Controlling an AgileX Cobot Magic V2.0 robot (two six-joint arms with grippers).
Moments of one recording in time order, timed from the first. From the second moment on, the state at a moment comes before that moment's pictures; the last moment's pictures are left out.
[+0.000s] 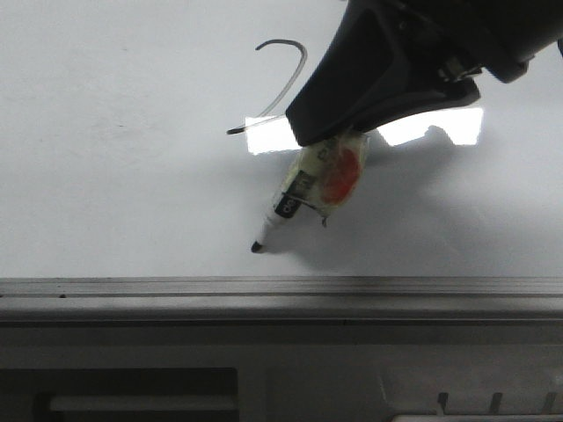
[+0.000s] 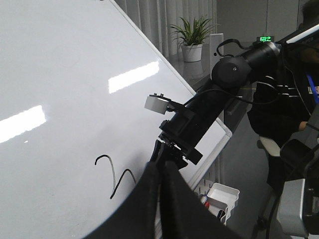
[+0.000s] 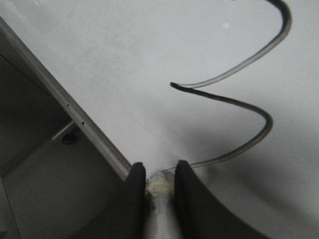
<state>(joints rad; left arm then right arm) -0.90 0.13 -0.77 -0.20 0.71 0.26 0.65 1.20 -0.79 0.66 0.40 -0.61</state>
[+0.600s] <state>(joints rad) -0.90 0.44 -0.77 -0.31 0.67 0.29 0.78 0.98 -1.18 0.63 0.74 -0.67</state>
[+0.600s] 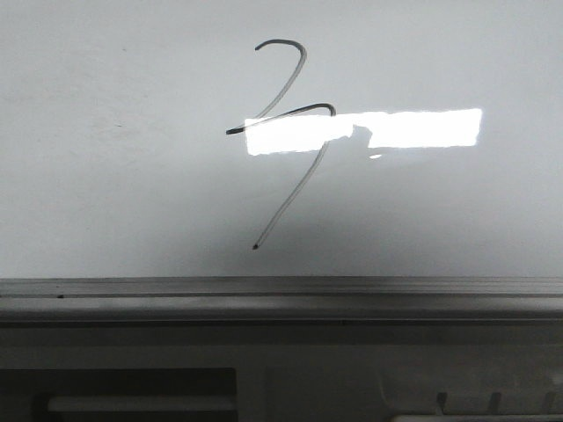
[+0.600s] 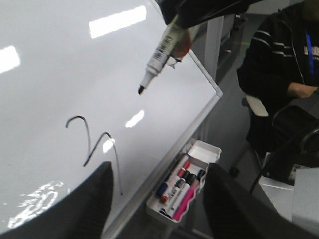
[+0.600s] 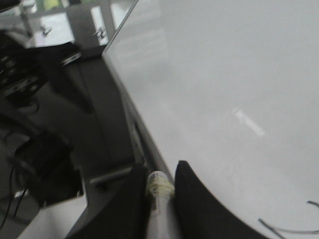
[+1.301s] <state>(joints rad) -0.97 0.87 -0.83 -0.56 0.69 0.67 0.98 1.01 -1.14 0.55 0.79 -0.76</state>
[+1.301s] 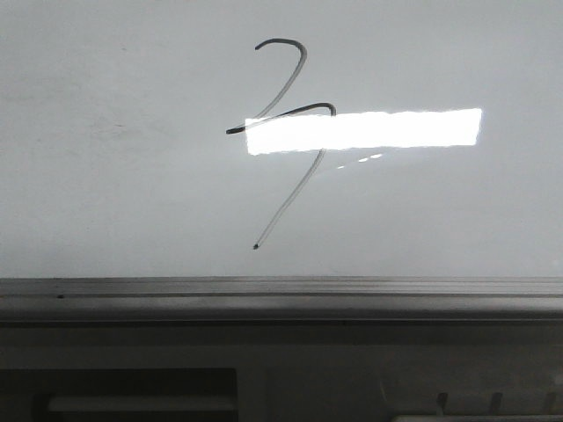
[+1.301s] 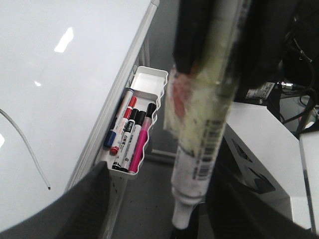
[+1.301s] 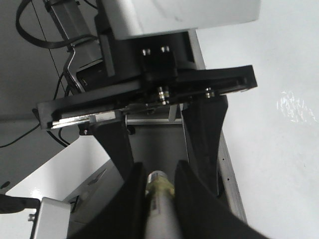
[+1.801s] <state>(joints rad) -0.98 0.87 -0.83 -0.64 0.67 0.69 0.98 1.03 -1.14 0.54 0.80 -0.77</state>
